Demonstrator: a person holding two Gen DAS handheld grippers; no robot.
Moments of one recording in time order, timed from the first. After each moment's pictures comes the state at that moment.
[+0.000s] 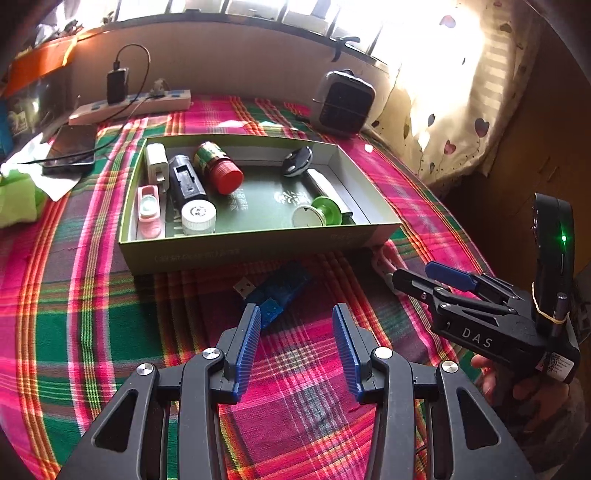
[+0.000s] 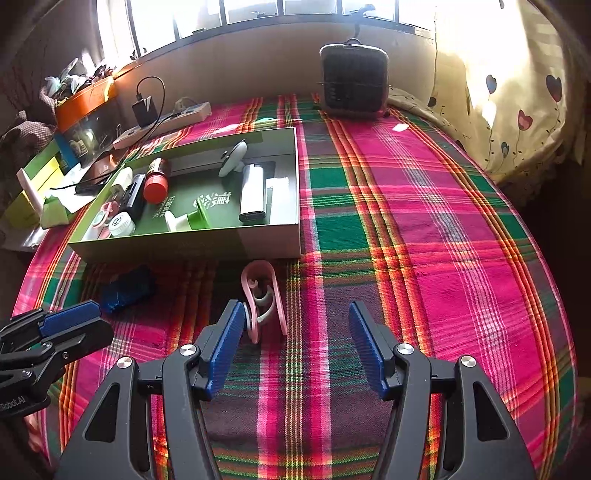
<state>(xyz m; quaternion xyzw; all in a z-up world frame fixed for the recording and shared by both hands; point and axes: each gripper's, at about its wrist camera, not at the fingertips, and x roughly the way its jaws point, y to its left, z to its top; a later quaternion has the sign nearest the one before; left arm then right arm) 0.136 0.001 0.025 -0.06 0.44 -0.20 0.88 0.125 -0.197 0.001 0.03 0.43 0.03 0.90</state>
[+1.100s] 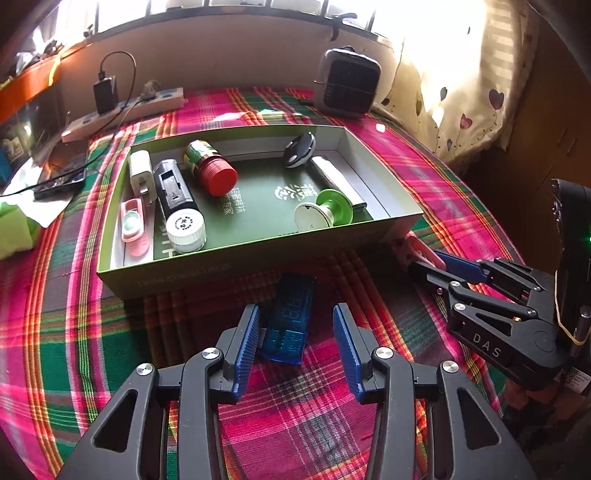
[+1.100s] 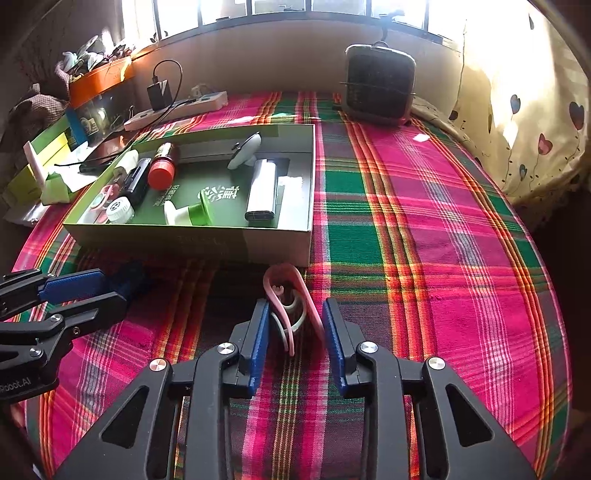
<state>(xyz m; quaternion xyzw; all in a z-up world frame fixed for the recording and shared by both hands) 0.156 -0.026 0.013 0.01 0.46 -0.17 0.87 0.139 -0.193 -0.009 -0.02 0.43 0.06 0.90</state>
